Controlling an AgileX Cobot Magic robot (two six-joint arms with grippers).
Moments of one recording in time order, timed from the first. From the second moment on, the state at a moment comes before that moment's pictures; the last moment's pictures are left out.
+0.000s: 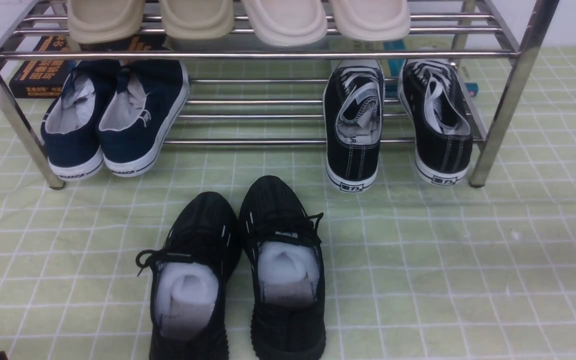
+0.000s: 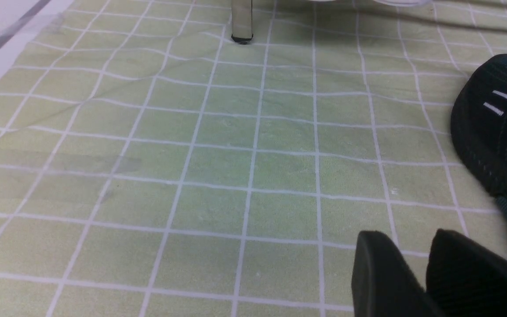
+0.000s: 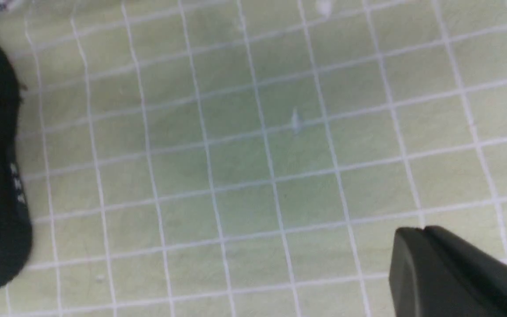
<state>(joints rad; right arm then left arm) 0.02 0.95 -0.77 0.25 0.94 0.13 -0.03 -0.01 0.02 0.16 0.39 -0.21</state>
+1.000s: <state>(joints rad) 0.60 1.98 -1.91 -0.06 1.03 0.45 -0.03 -0.01 0.02 0.16 0.39 -0.21</state>
